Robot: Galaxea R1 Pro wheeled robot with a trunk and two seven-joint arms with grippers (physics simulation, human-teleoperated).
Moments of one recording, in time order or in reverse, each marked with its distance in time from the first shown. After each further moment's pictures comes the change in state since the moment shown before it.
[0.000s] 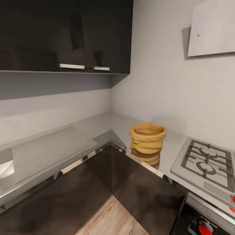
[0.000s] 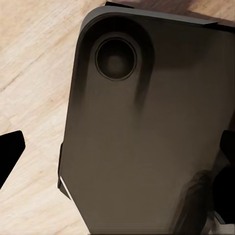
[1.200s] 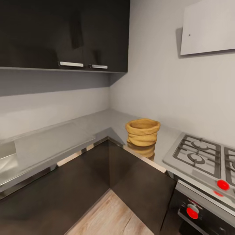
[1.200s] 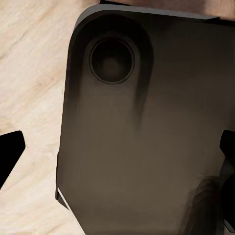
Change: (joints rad) left arm 0.000 0.002 -0.001 0.000 -0.033 0.005 -0.010; right arm 0.000 0.004 0.002 0.000 0.006 -0.007 0.007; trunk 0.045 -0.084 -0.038
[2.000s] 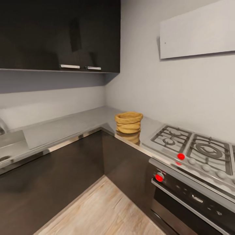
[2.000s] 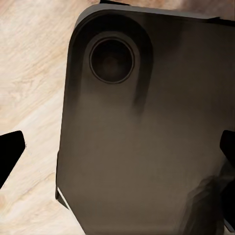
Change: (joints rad) left arm 0.000 0.000 0.000 0.000 0.001 0.001 0.000; right arm 0.000 0.002 -0.002 0.000 -0.012 0.002 0.000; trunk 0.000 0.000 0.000
